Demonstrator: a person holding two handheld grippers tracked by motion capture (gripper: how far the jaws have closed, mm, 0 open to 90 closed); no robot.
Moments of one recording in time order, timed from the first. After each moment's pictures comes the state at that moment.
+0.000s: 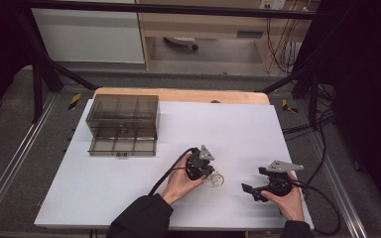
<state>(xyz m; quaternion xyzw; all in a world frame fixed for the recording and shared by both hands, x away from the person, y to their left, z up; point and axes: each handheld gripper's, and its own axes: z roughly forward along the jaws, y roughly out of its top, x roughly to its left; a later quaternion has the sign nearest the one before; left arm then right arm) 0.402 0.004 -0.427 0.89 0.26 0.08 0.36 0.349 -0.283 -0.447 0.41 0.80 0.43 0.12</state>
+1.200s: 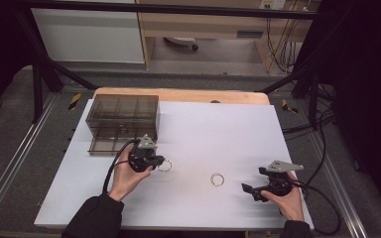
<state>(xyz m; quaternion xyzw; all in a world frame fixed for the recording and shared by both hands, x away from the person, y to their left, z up) 0.406 0.154 -0.401 0.85 0.35 0.11 0.36 0.349 -0.283 -0.447 0.41 0.79 0.43 0.12</state>
